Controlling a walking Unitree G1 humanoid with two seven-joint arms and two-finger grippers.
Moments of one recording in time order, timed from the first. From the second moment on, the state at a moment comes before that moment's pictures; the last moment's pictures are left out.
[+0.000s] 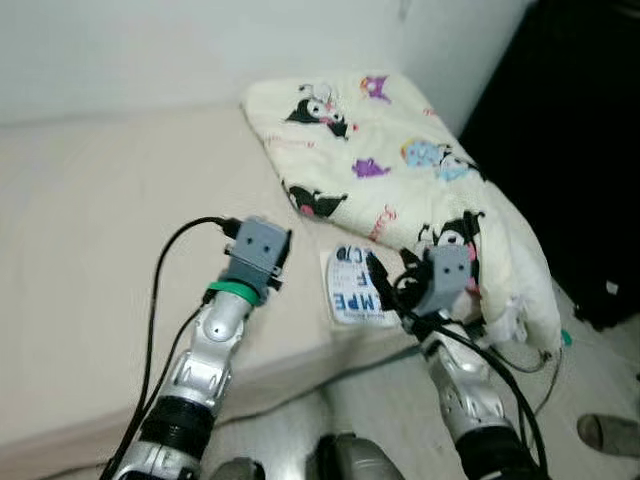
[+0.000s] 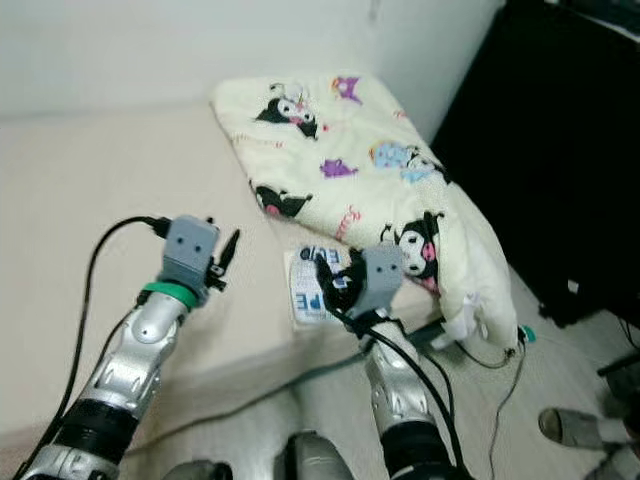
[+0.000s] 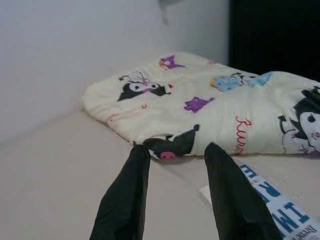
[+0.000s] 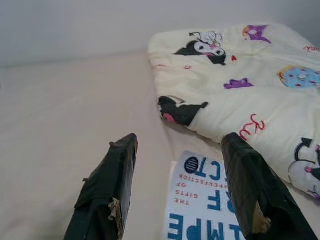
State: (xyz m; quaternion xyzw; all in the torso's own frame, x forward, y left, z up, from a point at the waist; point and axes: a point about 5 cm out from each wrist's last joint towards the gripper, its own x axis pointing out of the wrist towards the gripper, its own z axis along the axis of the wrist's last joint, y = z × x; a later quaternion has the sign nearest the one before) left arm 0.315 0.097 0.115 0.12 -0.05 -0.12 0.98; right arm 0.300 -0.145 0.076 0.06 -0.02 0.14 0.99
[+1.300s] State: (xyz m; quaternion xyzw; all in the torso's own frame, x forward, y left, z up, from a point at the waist) left arm 0.314 0.102 0.112 0.14 -0.04 -0.13 0.98; right arm 0.302 -0.154 0.068 0.13 0.01 0.10 0.99
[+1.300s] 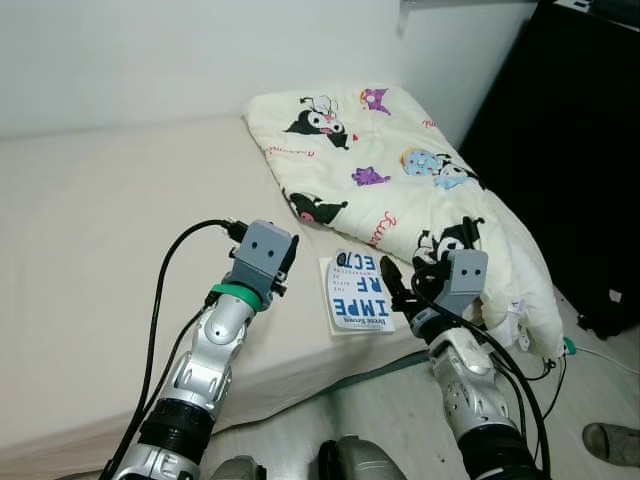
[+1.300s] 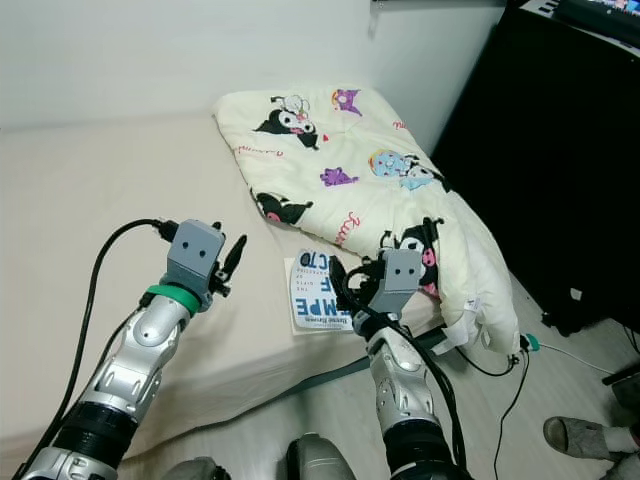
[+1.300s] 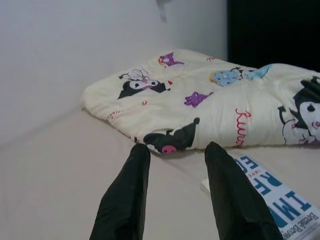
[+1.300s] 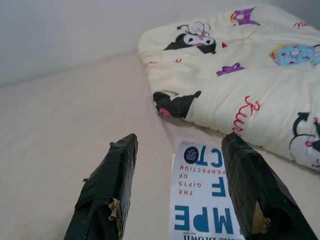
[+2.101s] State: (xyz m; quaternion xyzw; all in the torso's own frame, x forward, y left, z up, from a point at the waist) left arm 0.314 0.101 0.111 0.14 -0.04 -0.13 0.98; right arm 0.296 -0.157 0.064 0.14 0.01 0.11 0.98
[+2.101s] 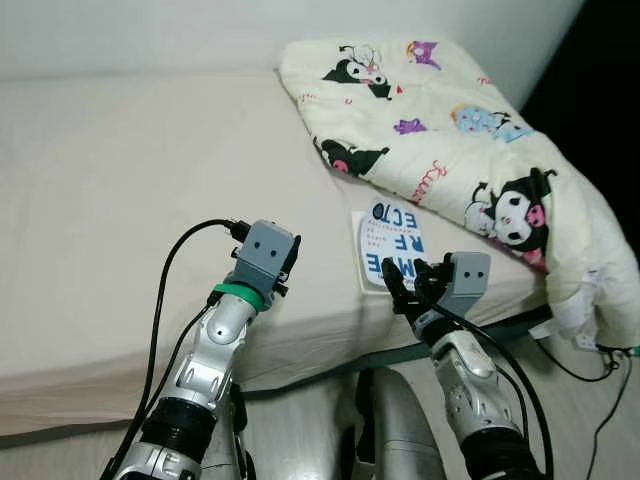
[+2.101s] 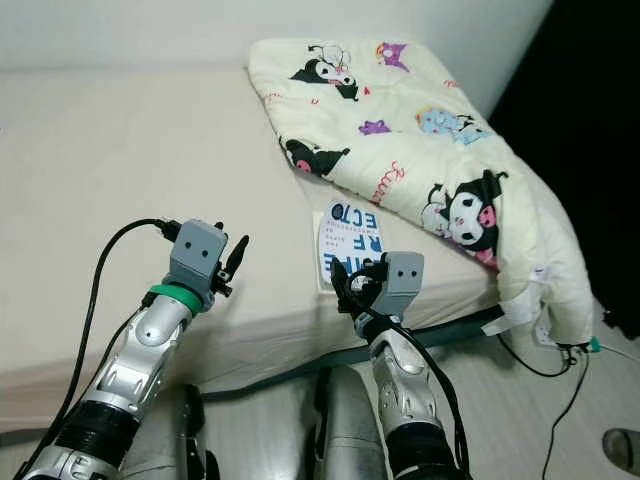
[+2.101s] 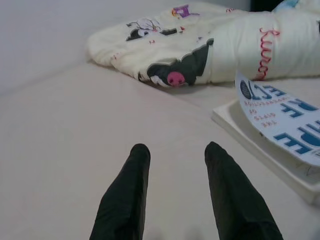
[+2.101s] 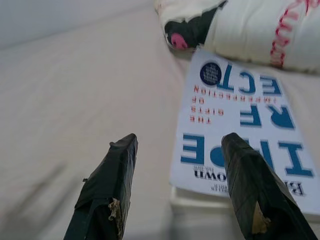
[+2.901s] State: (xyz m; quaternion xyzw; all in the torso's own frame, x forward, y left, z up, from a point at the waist) left arm 0.313 0.093 0.112 0.14 -0.04 -0.15 0.98; right arm 0.271 -0.212 0.047 0.32 0.00 -0.01 0.95
